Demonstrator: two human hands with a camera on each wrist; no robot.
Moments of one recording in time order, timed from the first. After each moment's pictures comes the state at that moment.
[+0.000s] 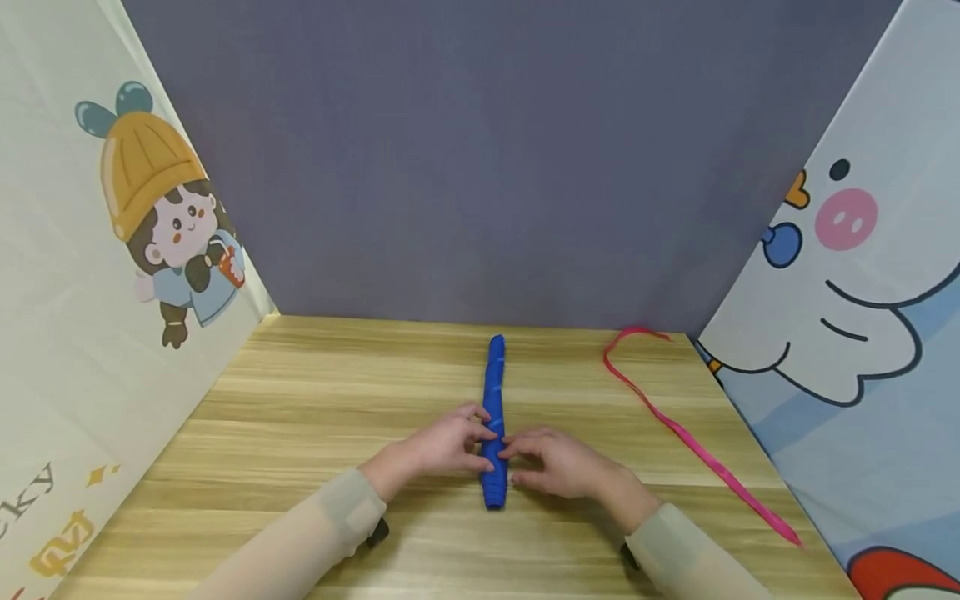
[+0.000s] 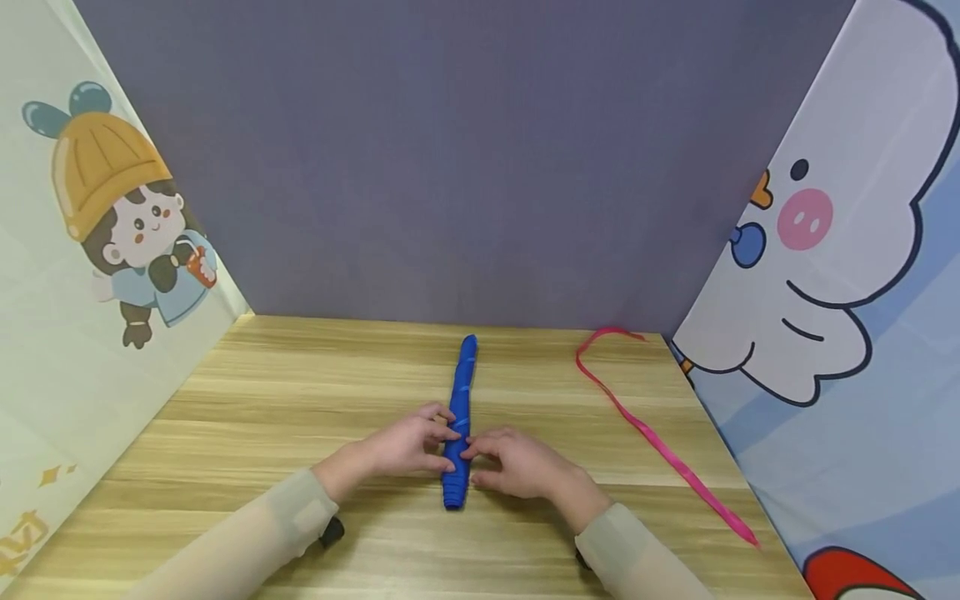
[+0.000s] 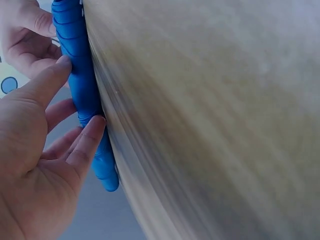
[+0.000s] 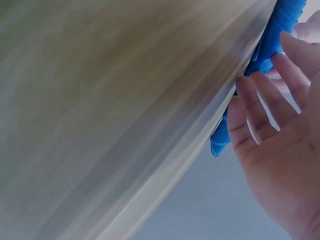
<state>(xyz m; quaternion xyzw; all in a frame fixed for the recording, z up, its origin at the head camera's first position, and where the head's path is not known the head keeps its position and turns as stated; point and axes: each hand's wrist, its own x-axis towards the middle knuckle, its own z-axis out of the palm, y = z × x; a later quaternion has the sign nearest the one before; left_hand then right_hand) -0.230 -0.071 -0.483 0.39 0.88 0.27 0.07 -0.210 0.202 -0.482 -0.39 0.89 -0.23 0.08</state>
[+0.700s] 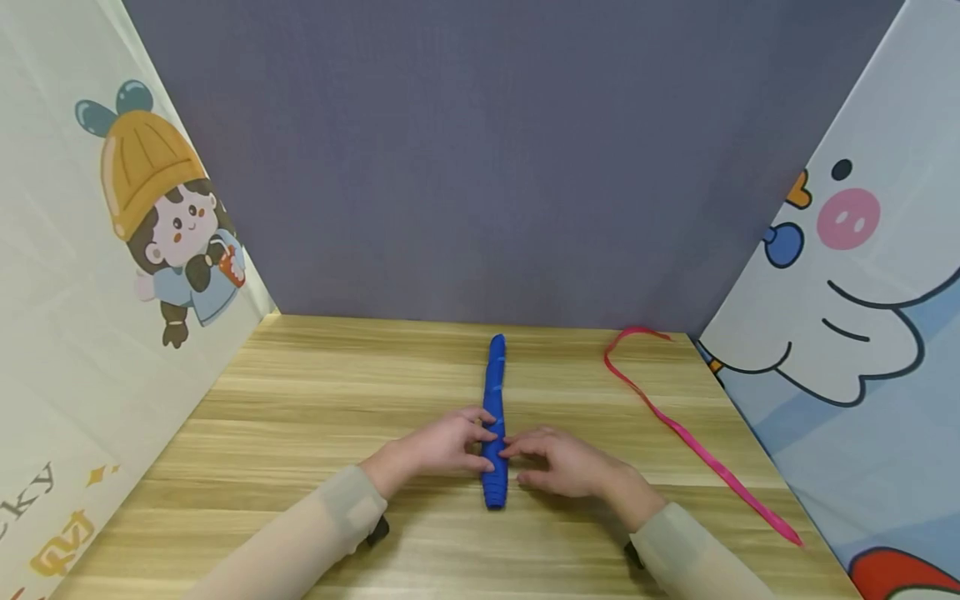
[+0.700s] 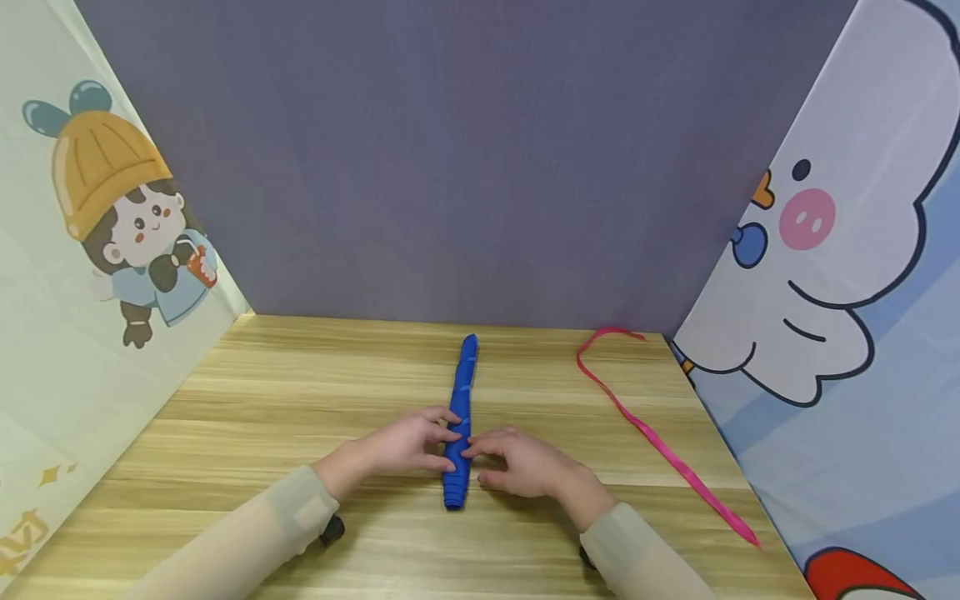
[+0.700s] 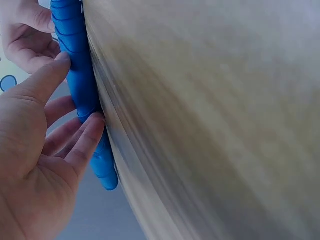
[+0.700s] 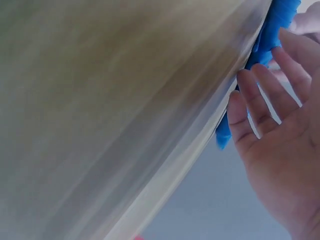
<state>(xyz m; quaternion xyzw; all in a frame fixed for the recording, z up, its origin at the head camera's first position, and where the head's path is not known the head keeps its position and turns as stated) -0.232 -0.071 -0.481 0.41 0.88 0.23 0.07 -0.214 0.211 -0.481 -0.39 0.88 -0.24 0.11</state>
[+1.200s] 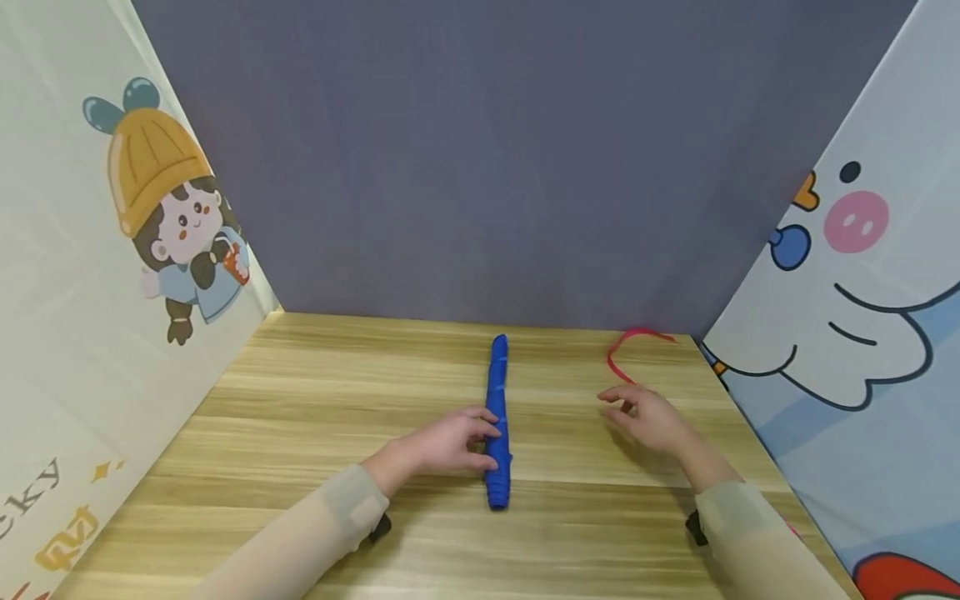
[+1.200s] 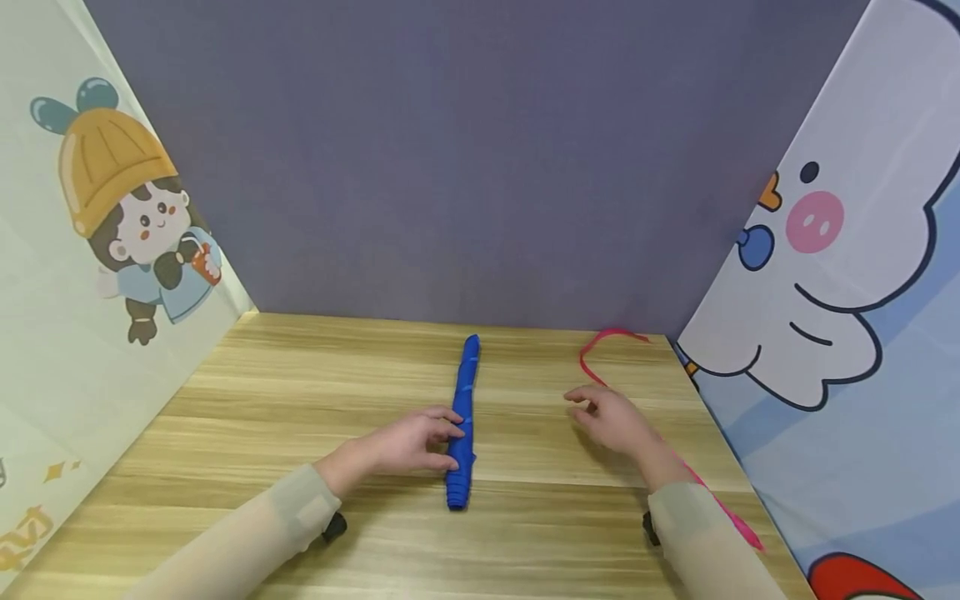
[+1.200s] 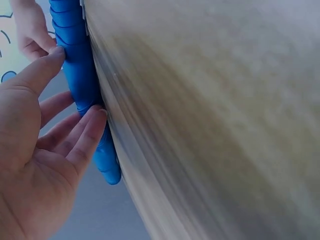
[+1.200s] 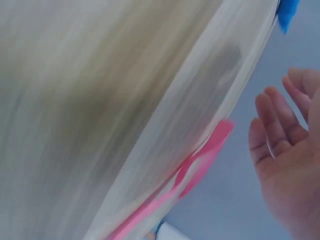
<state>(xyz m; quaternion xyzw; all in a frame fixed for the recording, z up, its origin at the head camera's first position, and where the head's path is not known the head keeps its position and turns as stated) -0.231 -0.073 -0.480 0.38 0.88 0.27 0.10 -0.261 0.323 -0.475 -0.21 0.94 -0.28 -0.02</state>
